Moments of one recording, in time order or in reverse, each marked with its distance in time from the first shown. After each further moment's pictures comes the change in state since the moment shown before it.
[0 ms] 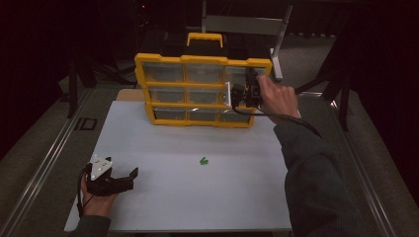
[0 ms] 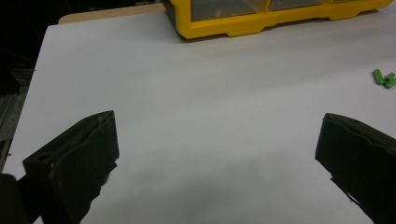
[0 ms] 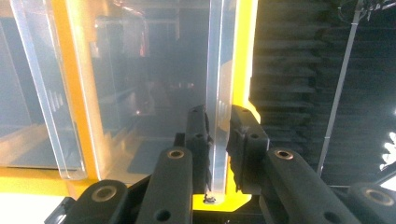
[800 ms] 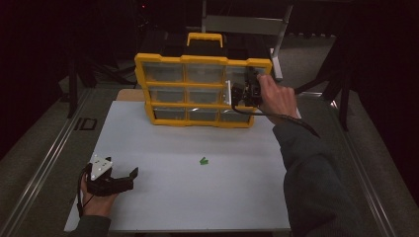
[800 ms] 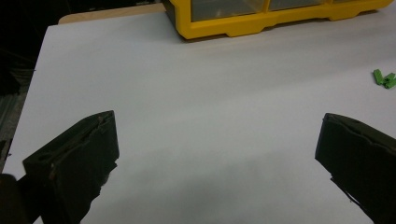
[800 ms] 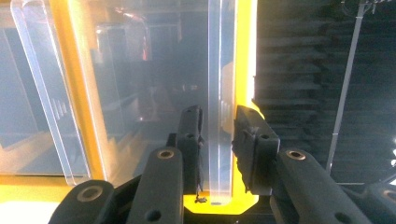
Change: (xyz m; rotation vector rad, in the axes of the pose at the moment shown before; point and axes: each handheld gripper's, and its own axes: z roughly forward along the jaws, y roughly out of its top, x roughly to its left) left arm 0.000 0.000 0.000 0.000 0.000 -0.001; right arm -0.001 0.000 0.003 0.001 0.008 0.039
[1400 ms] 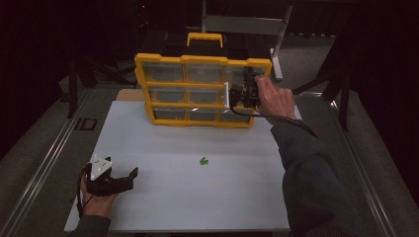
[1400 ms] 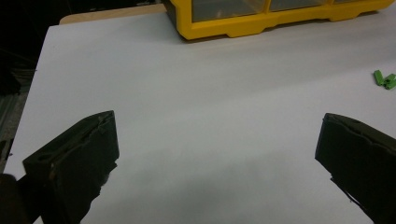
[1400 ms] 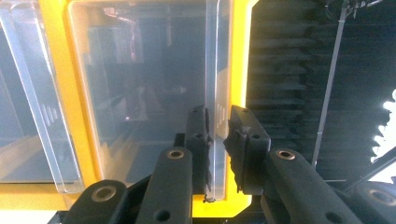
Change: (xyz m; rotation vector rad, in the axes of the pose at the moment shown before) left arm 0.001 0.000 -0.001 0.000 0.000 0.003; right arm 0.005 0.004 -0.002 -0.005 -0.054 -0.020
